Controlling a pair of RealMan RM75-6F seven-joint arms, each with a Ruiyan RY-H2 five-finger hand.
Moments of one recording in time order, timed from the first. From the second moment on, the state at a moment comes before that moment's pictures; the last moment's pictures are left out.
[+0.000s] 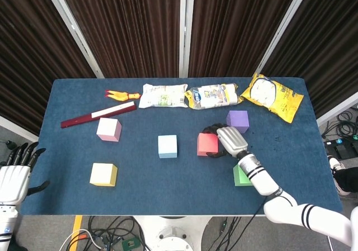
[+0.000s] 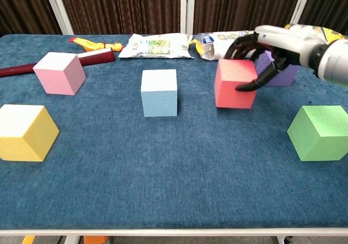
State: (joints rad) left arm -0.07 -1.16 -0.04 -1.57 1.52 1.51 0.11; right arm 0.71 -1.48 0.23 -1.45 -1.25 0.84 0.06
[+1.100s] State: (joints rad) left arm -0.08 -1.18 -0.03 -1.53 1.52 1.50 0.06; right arm 0.91 -1.63 0.26 -1.37 -1.00 0.71 -0.09
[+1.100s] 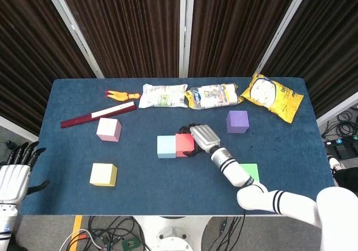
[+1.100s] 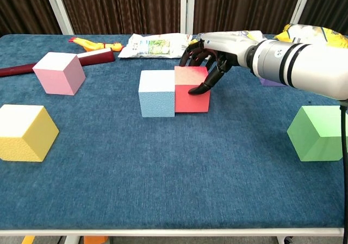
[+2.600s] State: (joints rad) left arm -0.08 -1.19 -0.03 -1.49 1.52 1.51 0.03; right arm 0.91 -1.64 0.23 -1.42 -0.96 0.79 -0.18
